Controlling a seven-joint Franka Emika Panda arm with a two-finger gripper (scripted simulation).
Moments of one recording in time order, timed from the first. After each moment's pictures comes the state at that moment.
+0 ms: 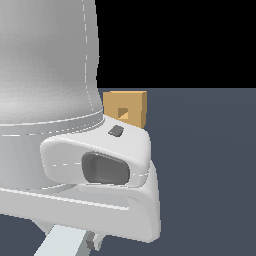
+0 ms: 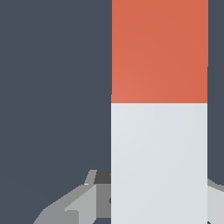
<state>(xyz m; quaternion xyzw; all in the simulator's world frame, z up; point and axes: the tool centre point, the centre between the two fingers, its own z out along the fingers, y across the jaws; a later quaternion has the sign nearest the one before) -0.067 -0.188 0.021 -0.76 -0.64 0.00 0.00</state>
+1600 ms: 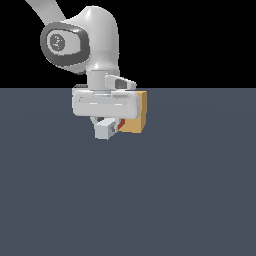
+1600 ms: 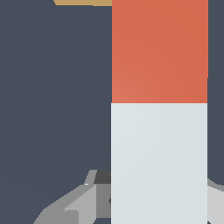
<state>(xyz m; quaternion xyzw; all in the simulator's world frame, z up) -0.066 0.073 0.075 -0.79 -0.61 0.00 0.00</state>
